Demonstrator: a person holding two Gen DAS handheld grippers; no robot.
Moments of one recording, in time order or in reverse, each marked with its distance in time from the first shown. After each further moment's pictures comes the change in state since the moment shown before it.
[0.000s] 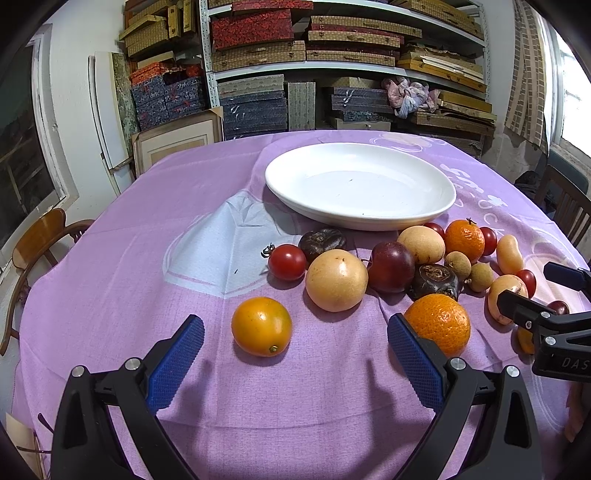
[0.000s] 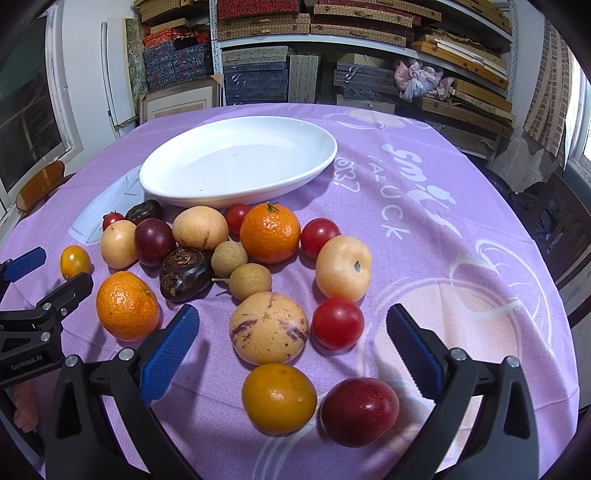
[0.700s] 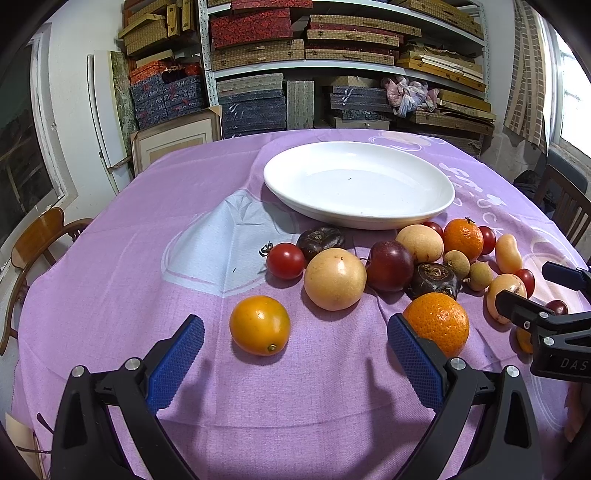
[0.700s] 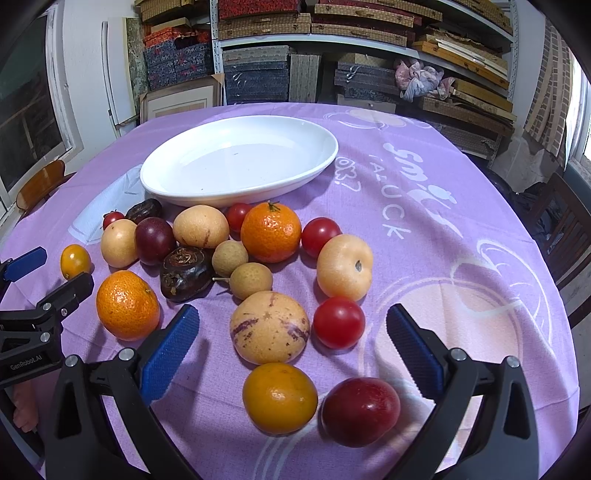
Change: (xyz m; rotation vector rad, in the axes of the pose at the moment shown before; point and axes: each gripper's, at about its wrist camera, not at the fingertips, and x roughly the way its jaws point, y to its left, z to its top) left arm 0.000 0.001 -0.001 0.000 0.005 -0.004; right arm 0.000 0.000 0.000 0.001 0.001 0.002
